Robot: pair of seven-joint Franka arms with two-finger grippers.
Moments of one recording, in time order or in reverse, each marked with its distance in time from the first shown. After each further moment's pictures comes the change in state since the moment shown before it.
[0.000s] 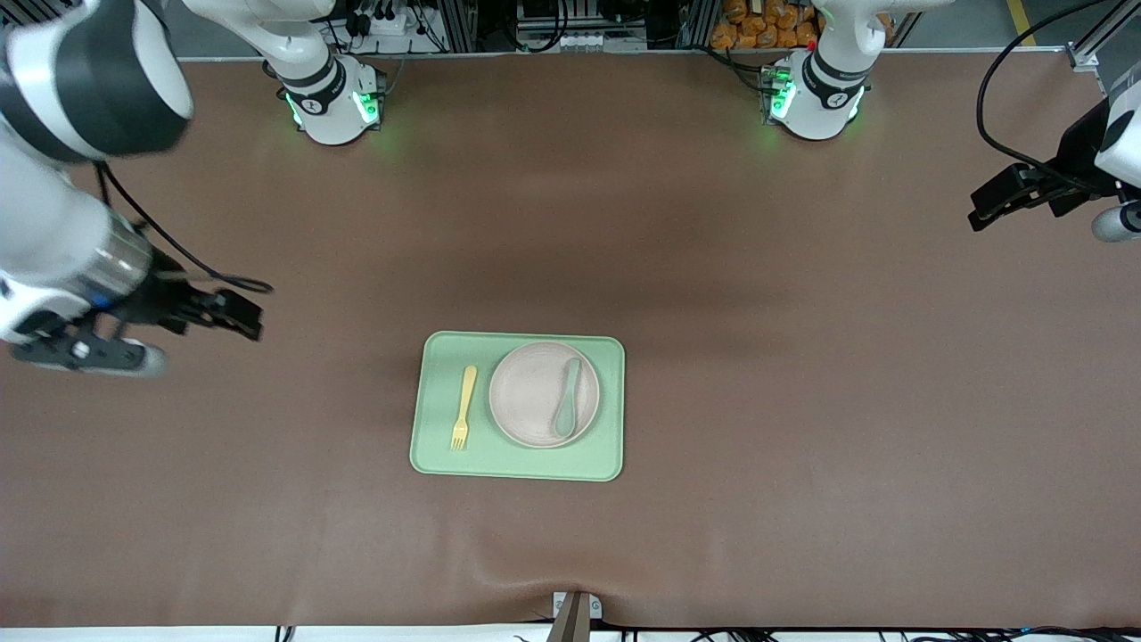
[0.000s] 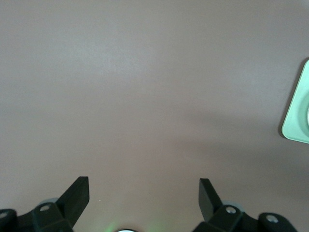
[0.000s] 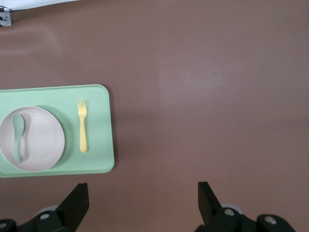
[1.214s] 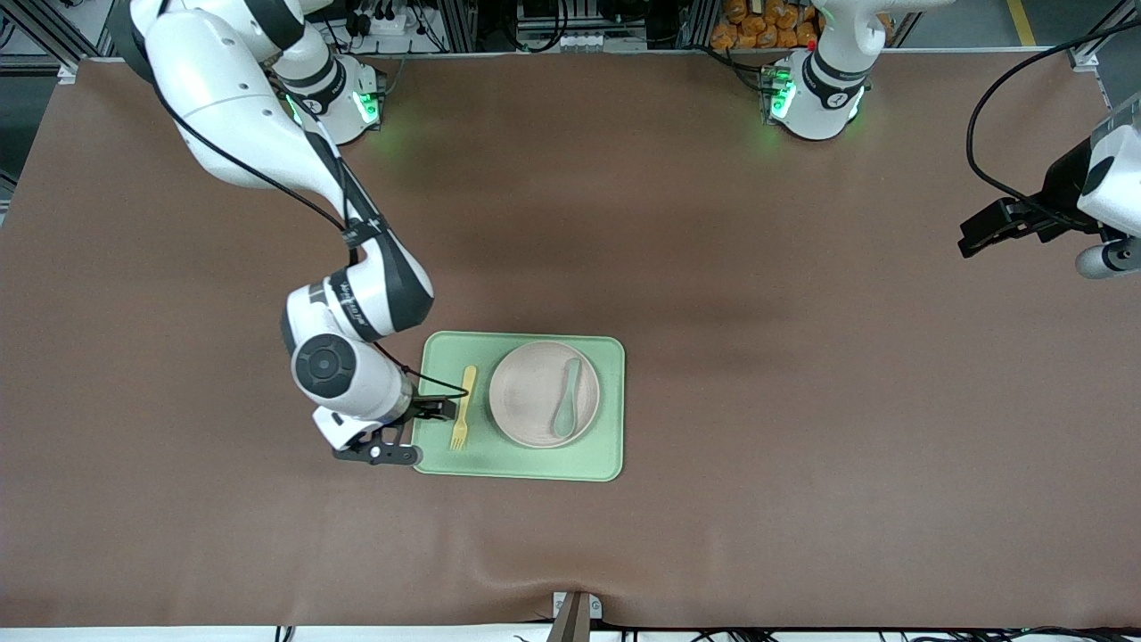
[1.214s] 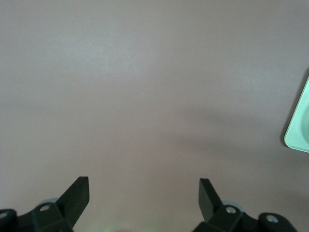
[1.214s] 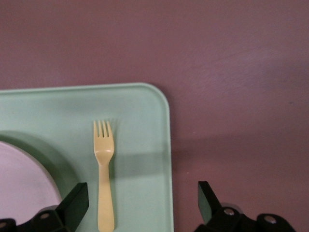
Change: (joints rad) left arm 0.000 0.058 0.001 0.000 0.000 0.045 -0.031; right arm 0.256 0.514 -0.061 -0.017 -0.033 0.488 0.218
